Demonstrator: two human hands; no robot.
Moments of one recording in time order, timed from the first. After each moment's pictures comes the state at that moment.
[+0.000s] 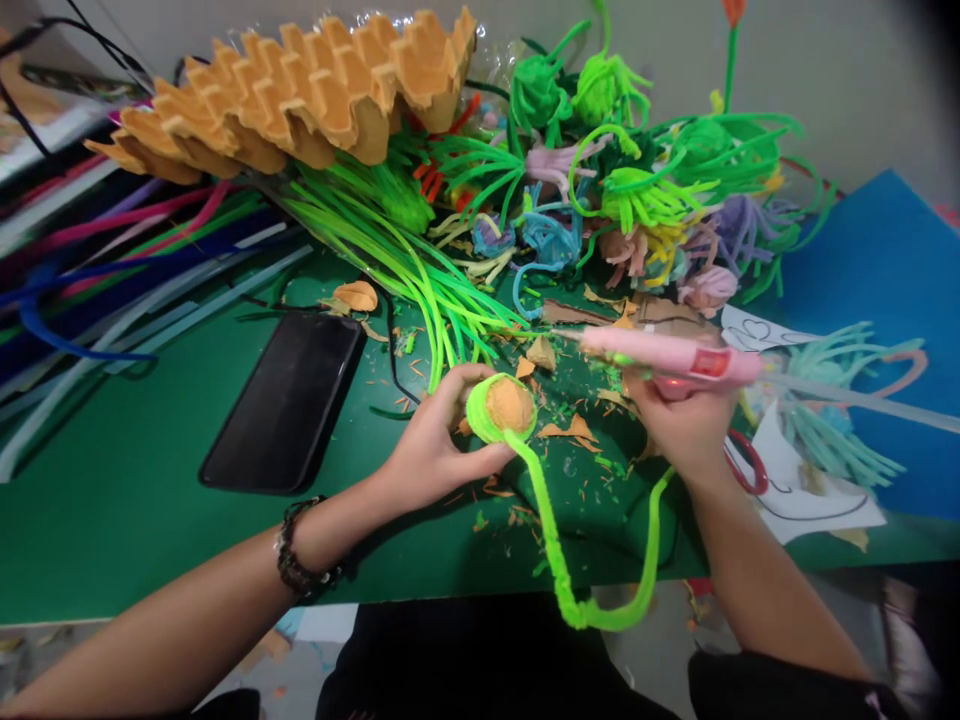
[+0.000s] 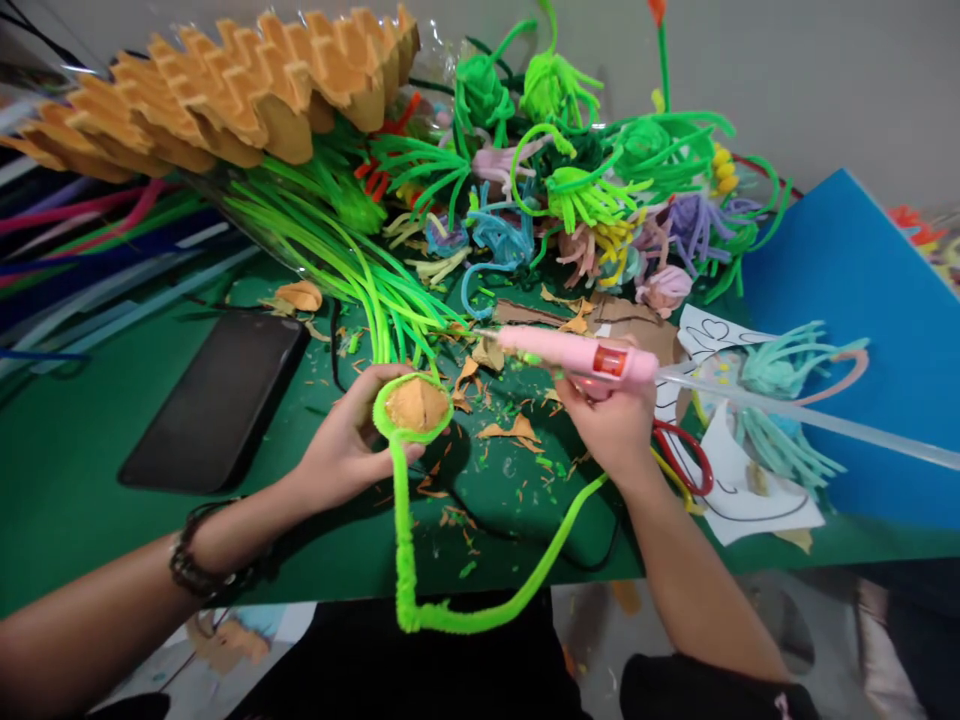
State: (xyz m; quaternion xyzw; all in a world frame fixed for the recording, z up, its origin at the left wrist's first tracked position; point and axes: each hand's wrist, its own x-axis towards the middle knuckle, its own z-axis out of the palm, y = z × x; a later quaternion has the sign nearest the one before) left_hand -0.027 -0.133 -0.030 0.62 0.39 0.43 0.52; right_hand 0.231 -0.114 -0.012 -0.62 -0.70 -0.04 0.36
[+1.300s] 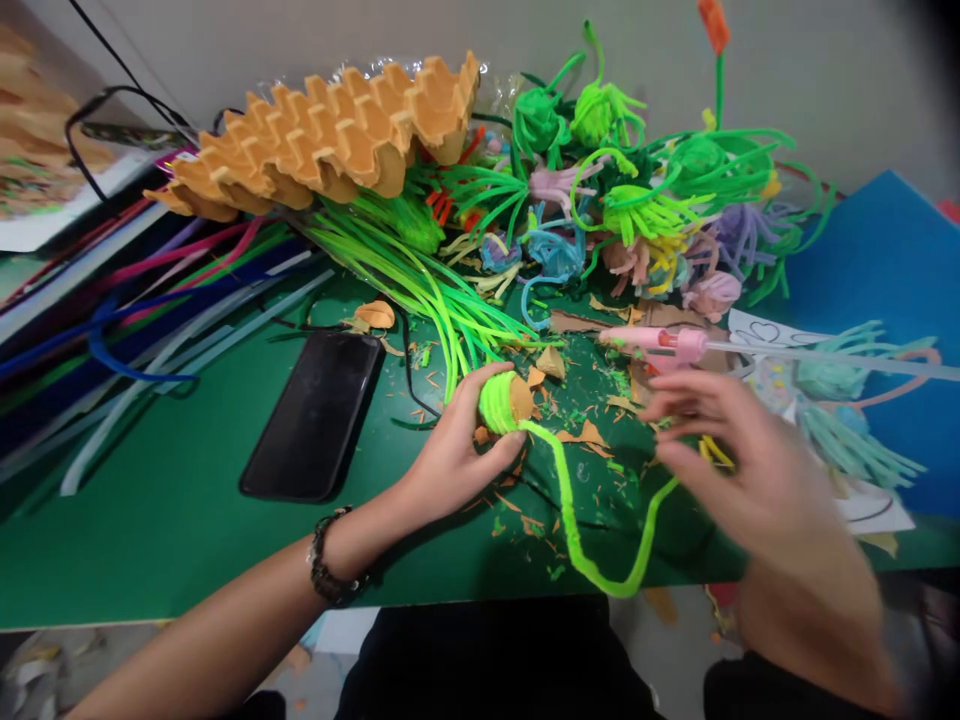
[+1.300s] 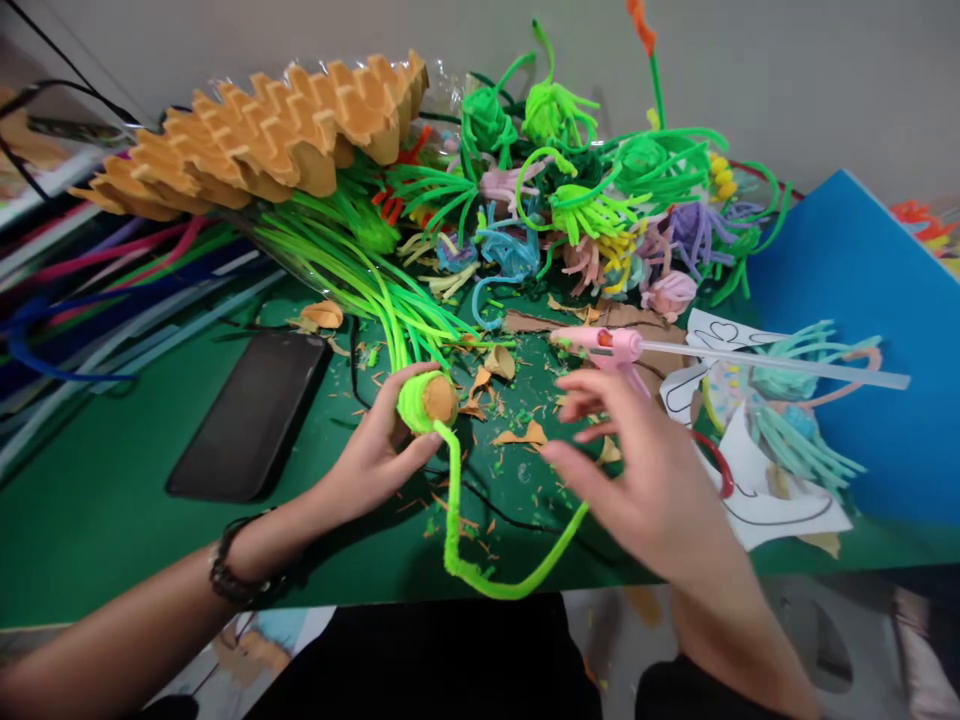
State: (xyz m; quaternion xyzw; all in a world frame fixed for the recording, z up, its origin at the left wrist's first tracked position) left_hand -0.030 -0.135 -0.036 0.67 0.42 0.40 0.47; right_hand 0.222 -0.159 0.055 -0.62 -0.75 0.10 0.21
